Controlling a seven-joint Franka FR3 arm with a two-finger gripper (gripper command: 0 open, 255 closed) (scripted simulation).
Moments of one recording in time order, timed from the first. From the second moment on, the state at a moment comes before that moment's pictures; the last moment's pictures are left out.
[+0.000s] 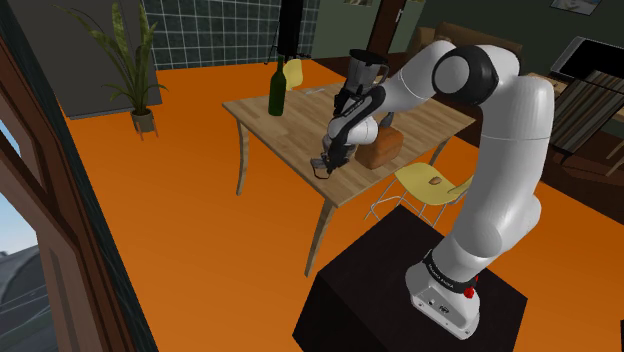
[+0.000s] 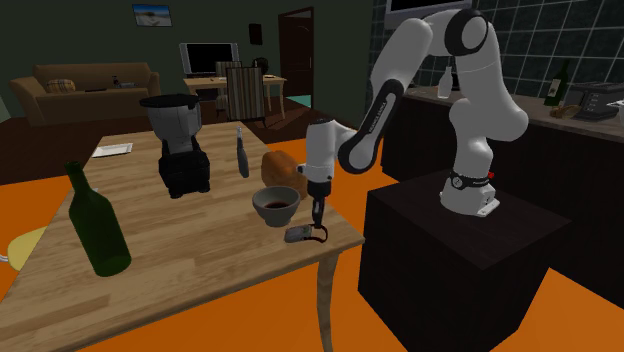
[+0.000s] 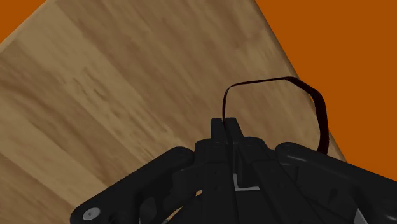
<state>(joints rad) -0.18 0.47 -0.05 -2.17 0.20 2.68 0.22</state>
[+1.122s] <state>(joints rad) -0.16 0.28 -0.08 -2.18 0.15 2.49 0.27</state>
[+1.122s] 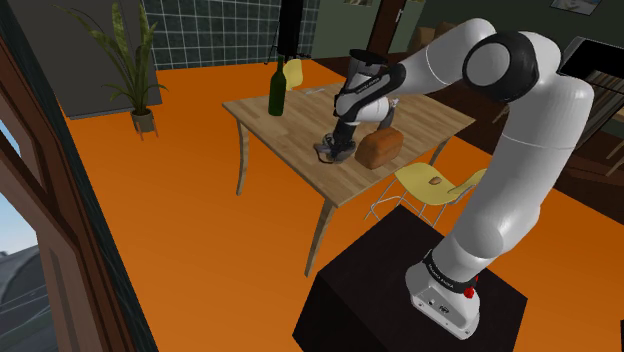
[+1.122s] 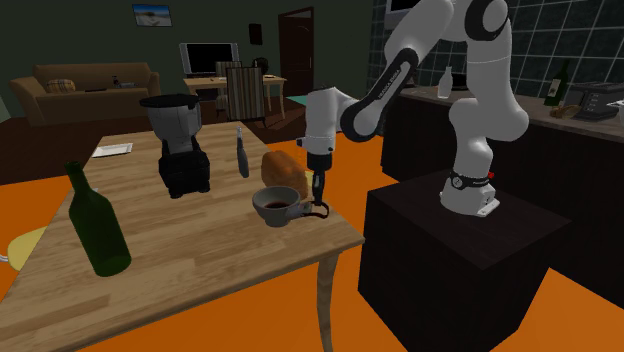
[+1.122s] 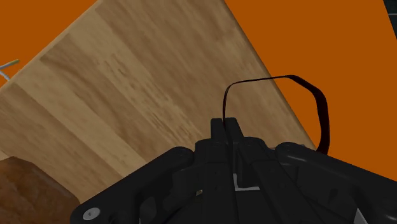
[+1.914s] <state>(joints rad) -0.15 0.17 -0.09 -2.15 0.12 2.36 0.29</state>
